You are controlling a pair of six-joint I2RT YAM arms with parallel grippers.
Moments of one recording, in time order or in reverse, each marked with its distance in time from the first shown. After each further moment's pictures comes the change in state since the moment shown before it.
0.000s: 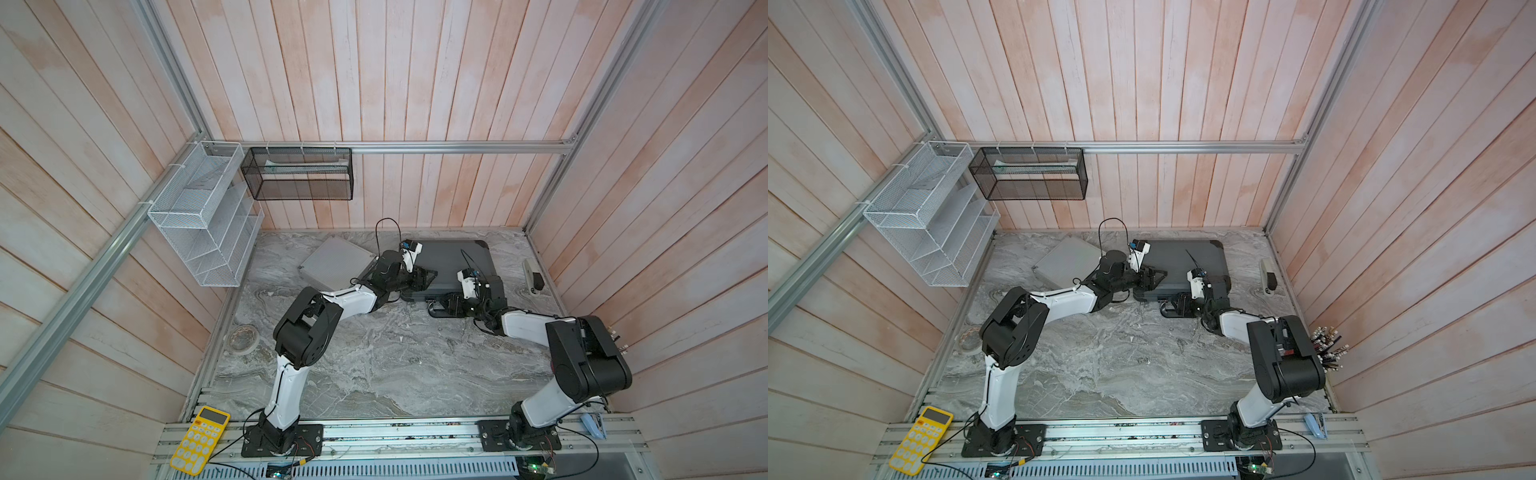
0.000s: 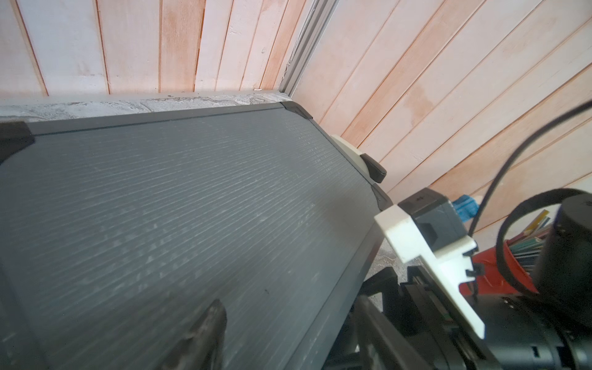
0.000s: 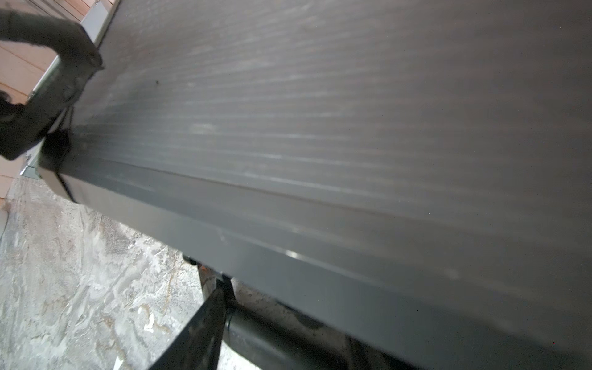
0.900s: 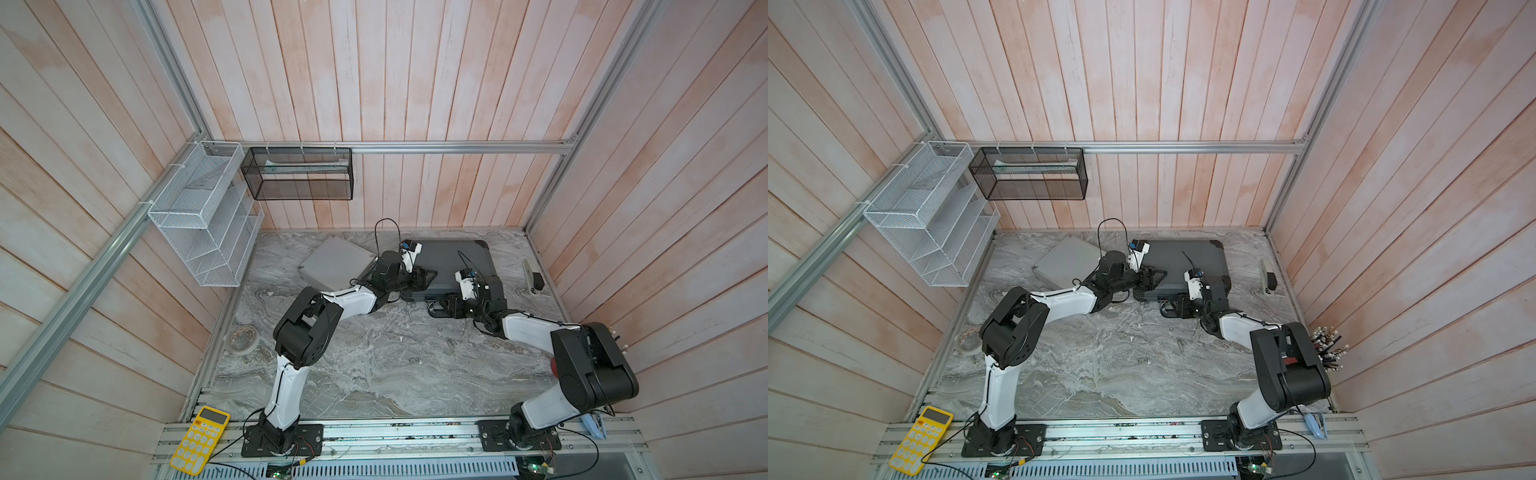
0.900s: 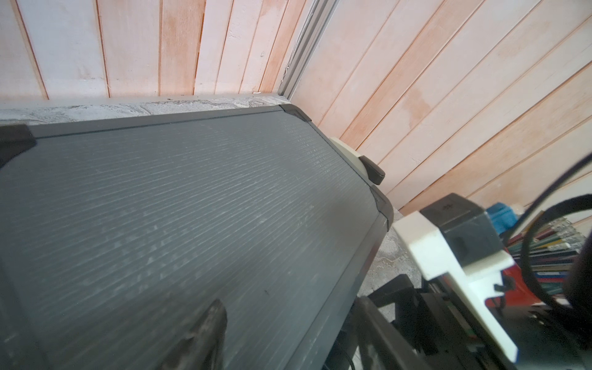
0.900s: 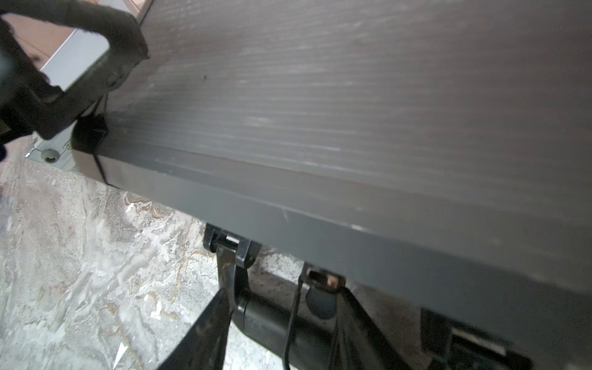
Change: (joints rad) left arm 0.001 0.000 -0.013 0.028 0.002 -0.001; right arm 0.029 -0.072 -0.025 -0.028 0.019 -0.045
